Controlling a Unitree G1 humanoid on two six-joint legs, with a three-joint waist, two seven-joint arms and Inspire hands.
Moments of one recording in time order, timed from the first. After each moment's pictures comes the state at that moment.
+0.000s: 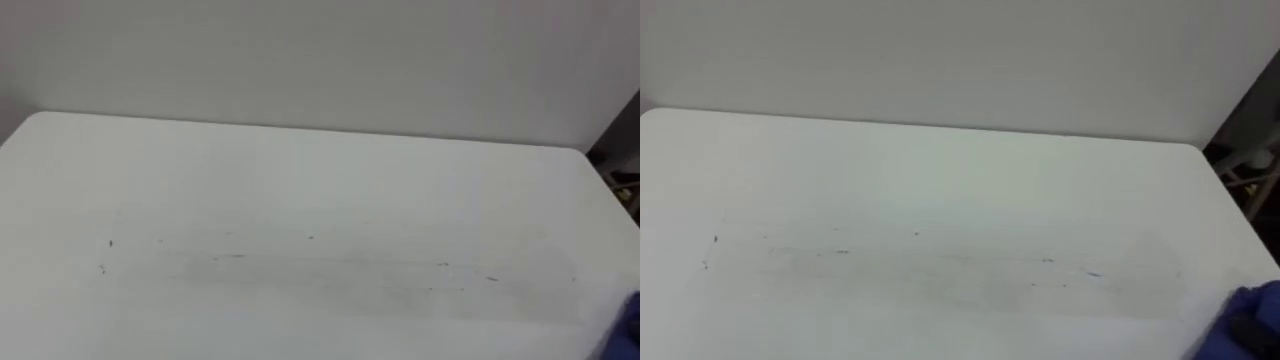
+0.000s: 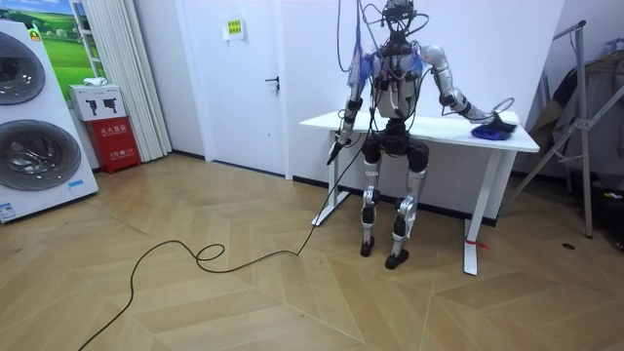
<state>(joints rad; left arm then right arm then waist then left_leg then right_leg) 0.20 0.26 0.21 0.95 0.23 0.17 0.19 0.08 -0.37 -0.21 0.59 -0.49 0.15 -0.38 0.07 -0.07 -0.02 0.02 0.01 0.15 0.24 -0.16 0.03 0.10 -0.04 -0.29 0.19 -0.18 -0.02</state>
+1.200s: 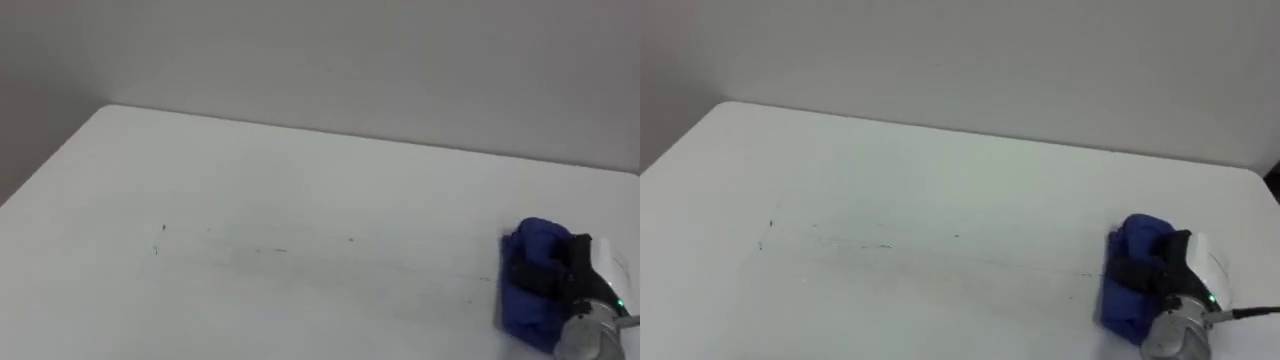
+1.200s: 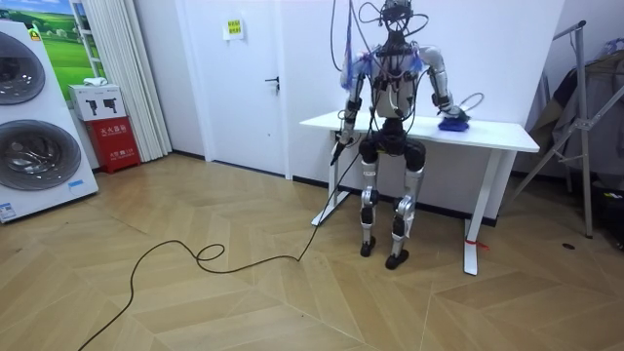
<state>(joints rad) 0.15 0.21 0.10 0.94 0.20 0.19 0.19 -0.06 -0.28 0.08 0.47 -0.55 0.20 -0.25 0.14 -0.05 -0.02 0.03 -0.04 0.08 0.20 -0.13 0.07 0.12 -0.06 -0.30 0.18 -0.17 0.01</state>
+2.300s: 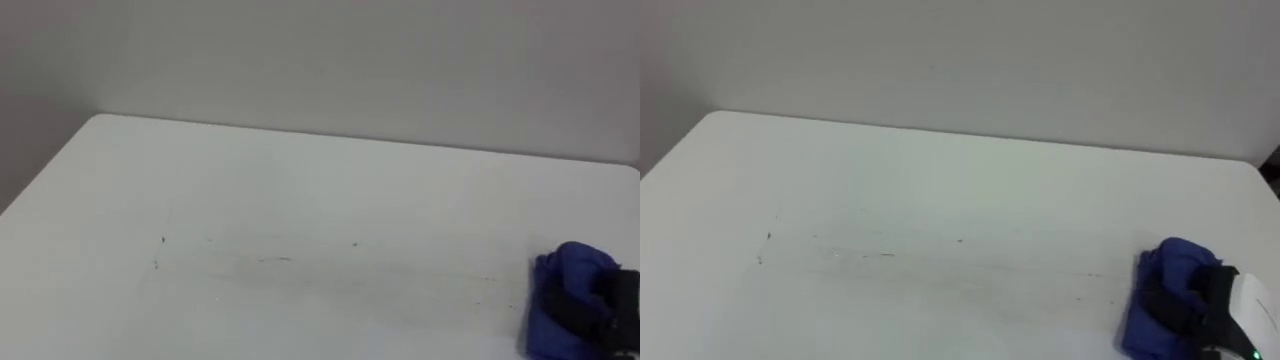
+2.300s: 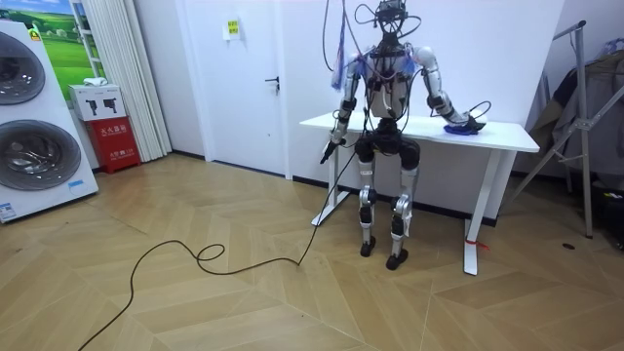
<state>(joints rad) 0.24 0.22 0.23 0.91 0.38 0.19 0.21 0.22 -0.36 -0.17 0.62 -0.43 -0.09 -0.49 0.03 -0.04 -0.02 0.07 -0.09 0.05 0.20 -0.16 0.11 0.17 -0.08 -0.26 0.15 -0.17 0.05</state>
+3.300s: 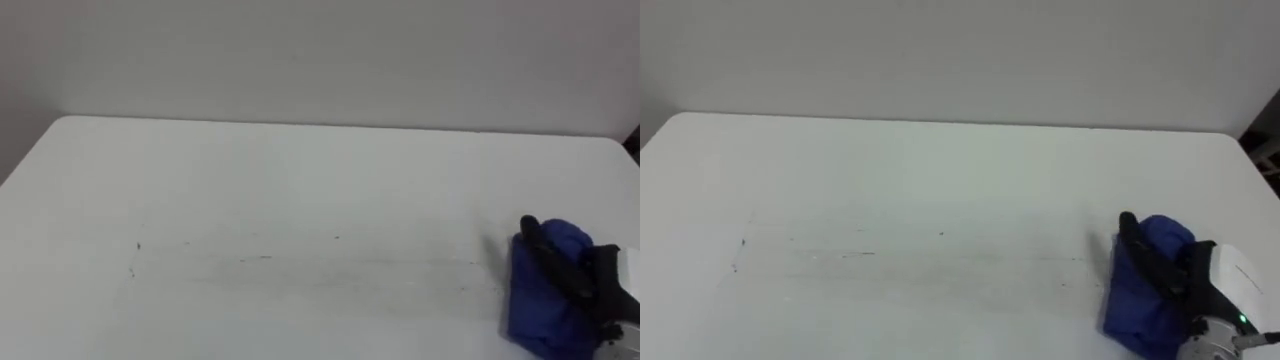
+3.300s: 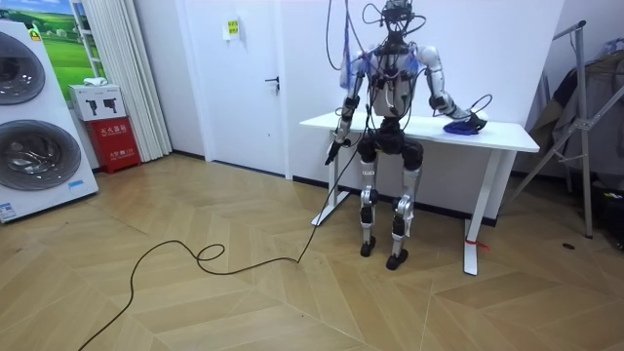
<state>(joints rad) 0.26 0.22 0.20 0.87 0.31 0.19 0.14 0.21 -0.35 -0.18 0.30 -0.61 0.11 -0.27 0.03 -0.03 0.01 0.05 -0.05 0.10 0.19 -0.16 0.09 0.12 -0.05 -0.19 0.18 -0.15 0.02</state>
